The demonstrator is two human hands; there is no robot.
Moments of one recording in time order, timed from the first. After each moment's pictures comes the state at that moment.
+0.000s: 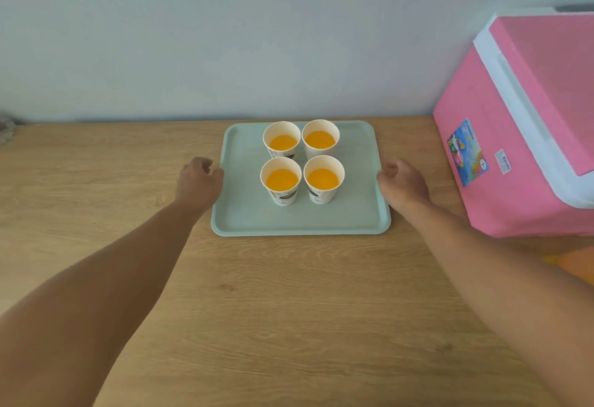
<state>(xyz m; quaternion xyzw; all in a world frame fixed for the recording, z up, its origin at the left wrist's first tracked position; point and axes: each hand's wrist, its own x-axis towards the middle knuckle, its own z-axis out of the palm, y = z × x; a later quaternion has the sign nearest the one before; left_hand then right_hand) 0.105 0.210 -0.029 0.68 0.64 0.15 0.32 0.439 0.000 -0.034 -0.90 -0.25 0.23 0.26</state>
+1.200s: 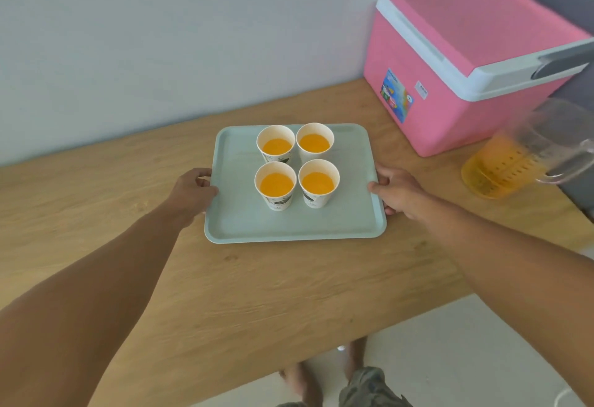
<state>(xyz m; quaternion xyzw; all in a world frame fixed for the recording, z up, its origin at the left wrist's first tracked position) 0.082 0.161 -0.012 0.69 0.53 0.09 0.50 0.358 -0.143 -0.013 -0.87 -0.17 0.33 0.34</state>
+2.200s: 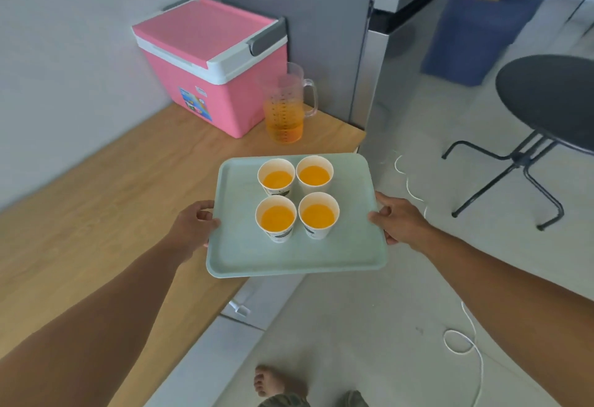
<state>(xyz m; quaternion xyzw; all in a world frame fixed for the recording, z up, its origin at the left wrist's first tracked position) 0.173 -0.110 -0.010 0.81 0.28 -0.06 0.52 0.231 -0.535 -0.004 -0.87 0.07 0.20 0.46</state>
